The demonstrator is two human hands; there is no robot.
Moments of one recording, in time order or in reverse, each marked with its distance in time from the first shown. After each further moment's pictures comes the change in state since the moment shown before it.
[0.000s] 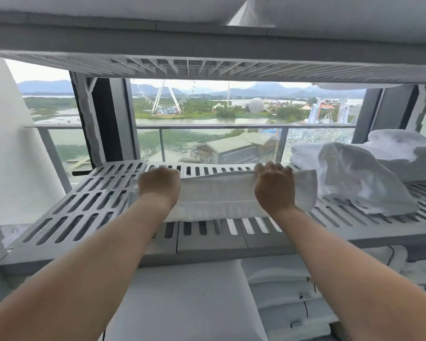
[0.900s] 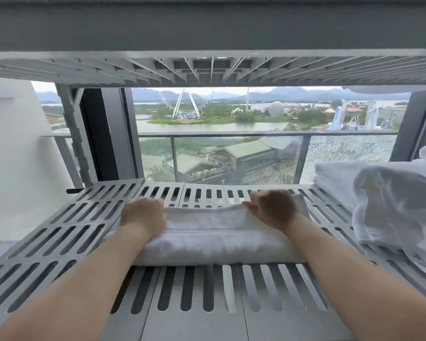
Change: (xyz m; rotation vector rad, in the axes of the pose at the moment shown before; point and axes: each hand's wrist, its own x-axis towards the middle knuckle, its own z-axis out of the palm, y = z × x) left_hand 0.097 -0.009 0.104 -0.040 -0.180 -0.075; right_hand 0.087 0.040 0.136 0.076 -0.071 -0.449
